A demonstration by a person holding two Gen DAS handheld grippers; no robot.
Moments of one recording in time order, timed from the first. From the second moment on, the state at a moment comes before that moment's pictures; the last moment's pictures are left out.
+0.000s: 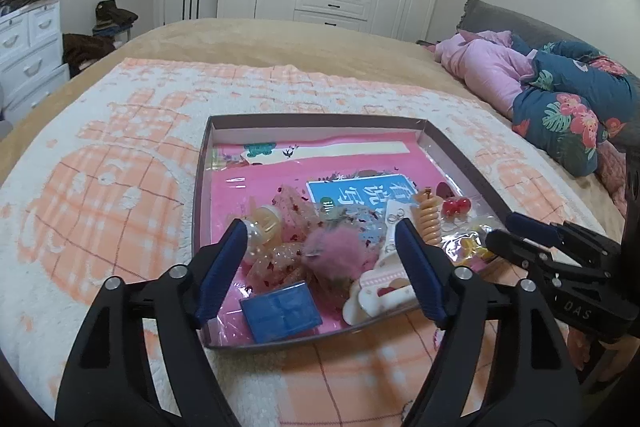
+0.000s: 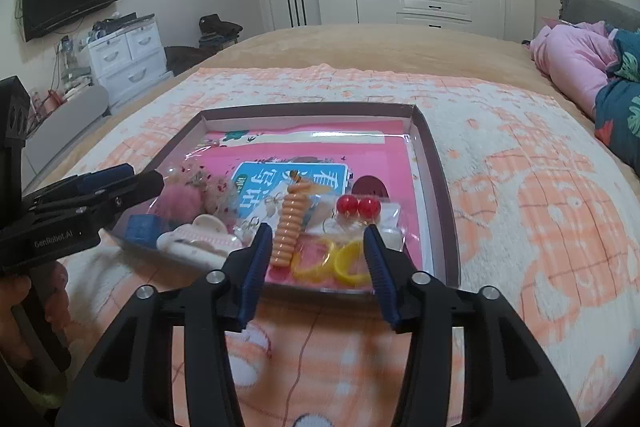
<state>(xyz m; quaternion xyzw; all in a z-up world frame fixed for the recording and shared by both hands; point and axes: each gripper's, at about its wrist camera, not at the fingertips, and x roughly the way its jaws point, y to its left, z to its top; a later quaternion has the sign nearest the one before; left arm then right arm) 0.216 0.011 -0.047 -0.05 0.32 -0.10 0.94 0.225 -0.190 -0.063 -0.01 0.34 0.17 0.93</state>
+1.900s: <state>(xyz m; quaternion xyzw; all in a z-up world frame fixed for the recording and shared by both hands) 0.073 0.006 -0.025 -0.03 0.21 -0.04 0.98 0.058 -0.221 -0.032 -0.02 0.16 0.12 0.98</state>
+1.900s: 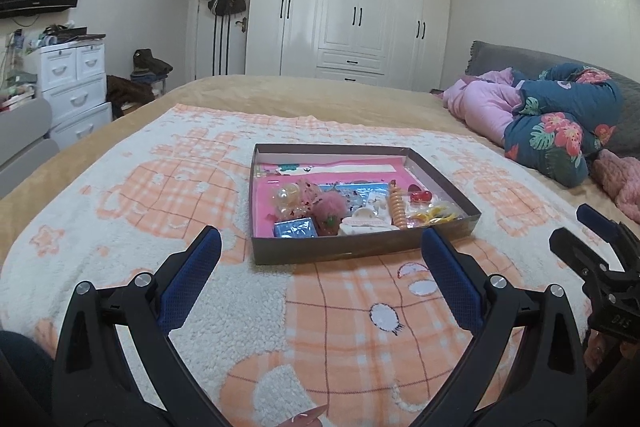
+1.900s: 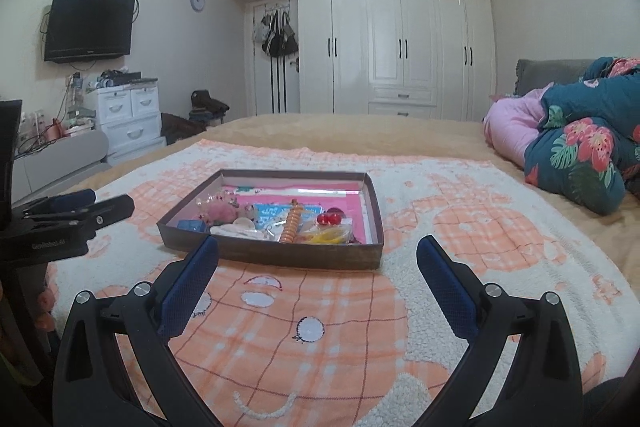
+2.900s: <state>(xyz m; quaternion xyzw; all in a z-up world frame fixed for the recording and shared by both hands) 0.062 0.002 -0.020 -0.03 0.18 -0.04 0.98 0.053 -0.217 -0.031 -0.01 0.13 0.10 0.99</state>
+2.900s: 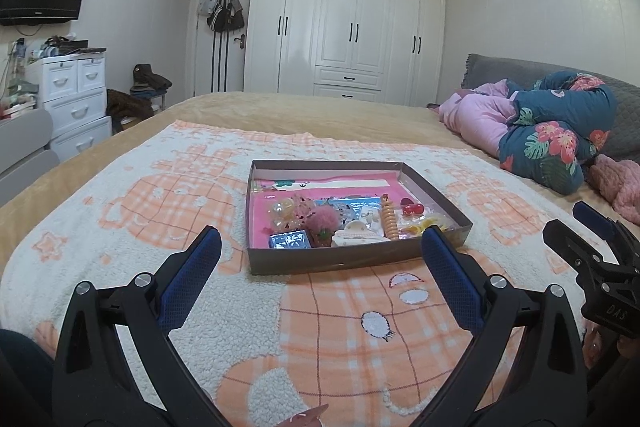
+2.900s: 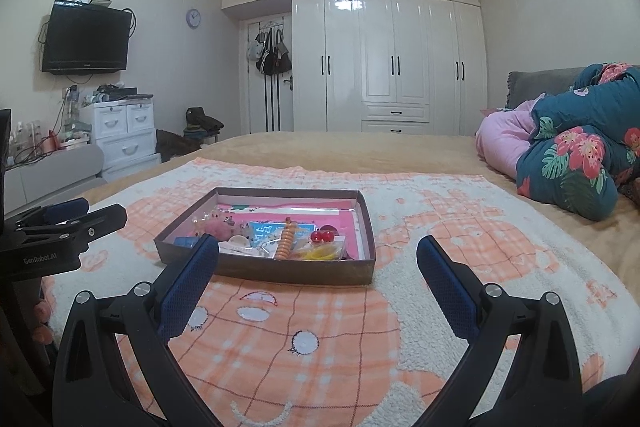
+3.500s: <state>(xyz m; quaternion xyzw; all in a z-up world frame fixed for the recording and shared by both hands) 0.062 0.002 -0.020 -0.03 0.18 -0.04 0.98 0.052 -0.216 -0.033 -0.01 0.13 0.11 0.99</state>
